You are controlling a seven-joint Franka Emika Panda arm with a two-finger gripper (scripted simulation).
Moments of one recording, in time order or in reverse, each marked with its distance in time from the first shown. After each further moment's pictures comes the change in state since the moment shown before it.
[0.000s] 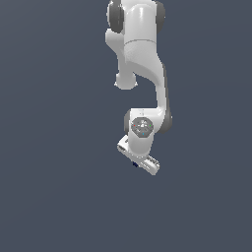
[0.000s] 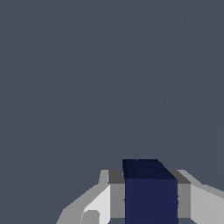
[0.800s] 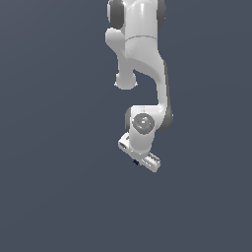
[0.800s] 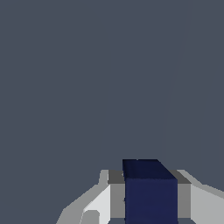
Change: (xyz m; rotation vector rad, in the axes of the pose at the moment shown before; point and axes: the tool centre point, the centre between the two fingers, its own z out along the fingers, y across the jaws) arm -0.010 0.003 -0.006 0.000 0.000 0.000
